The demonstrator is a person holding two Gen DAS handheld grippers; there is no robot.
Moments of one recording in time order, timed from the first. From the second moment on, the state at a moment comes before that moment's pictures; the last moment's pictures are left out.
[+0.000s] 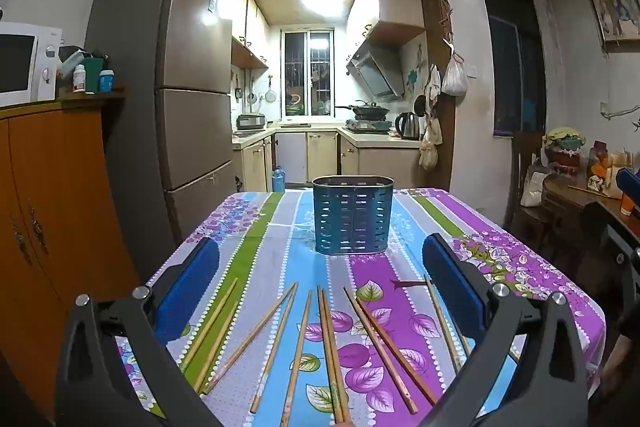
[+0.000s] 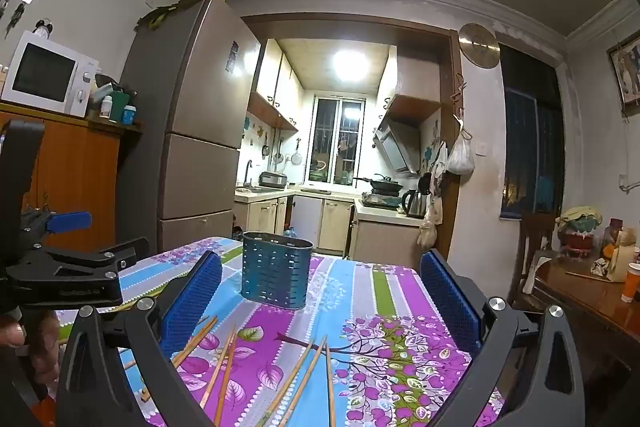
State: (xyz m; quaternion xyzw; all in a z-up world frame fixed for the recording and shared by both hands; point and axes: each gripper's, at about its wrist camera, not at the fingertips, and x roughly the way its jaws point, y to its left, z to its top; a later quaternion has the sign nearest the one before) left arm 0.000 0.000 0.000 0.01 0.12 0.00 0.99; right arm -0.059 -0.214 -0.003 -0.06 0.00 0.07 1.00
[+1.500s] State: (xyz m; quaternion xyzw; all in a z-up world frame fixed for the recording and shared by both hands) left arm -0.005 0.185 -0.142 0.04 0.27 0.00 0.96; right arm -0.051 -0.191 -0.104 -0.08 0.14 0.15 0.97
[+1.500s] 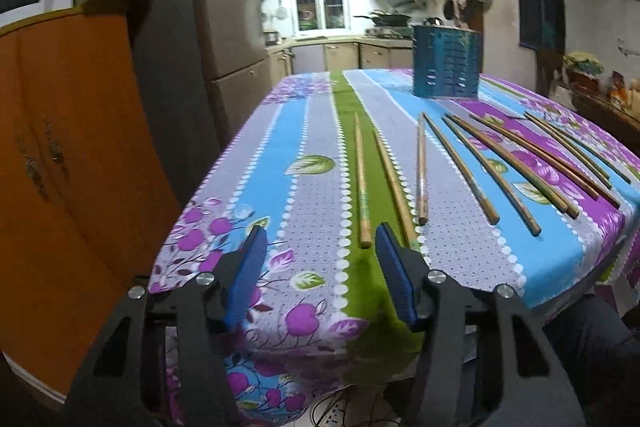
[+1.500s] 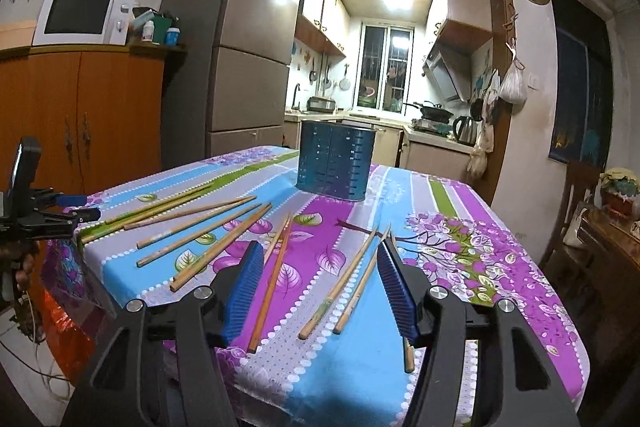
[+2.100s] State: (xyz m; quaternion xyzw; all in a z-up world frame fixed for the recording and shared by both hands) left arm 0.025 0.167 -0.148 0.06 0.32 -0.06 0.95; right arm -0.033 -0.174 -0.109 -0.08 0.16 0.16 0.97
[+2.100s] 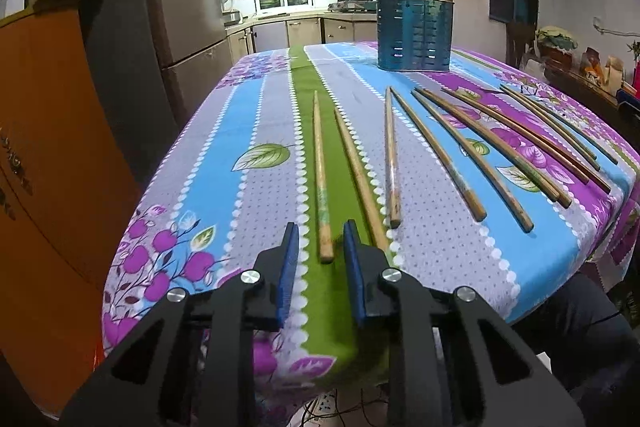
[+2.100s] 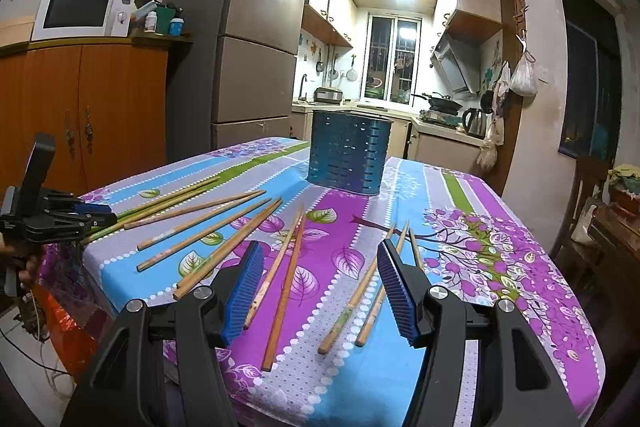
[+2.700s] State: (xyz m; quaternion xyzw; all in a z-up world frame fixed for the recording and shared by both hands) left arm 0.024 0.167 -0.148 0.05 0.31 -0.06 0.95; right arm -0.057 -0.131 -0.146 -0.08 0.22 0.25 0.94
